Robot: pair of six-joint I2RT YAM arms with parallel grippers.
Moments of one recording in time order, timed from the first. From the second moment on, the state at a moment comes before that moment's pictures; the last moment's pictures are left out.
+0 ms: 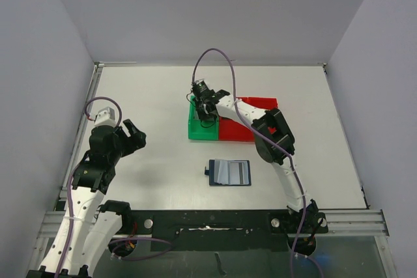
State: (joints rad) left arm -0.16 0.65 0.66 -0.54 -0.07 -0.54; right arm 0.69 2.30 1.86 -0.55 0.17 0.30
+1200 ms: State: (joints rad) left arm -0.16 0.65 0.66 -0.54 -0.07 -0.54; right arm 0.72 2.29 1.82 -0.51 0.31 0.24
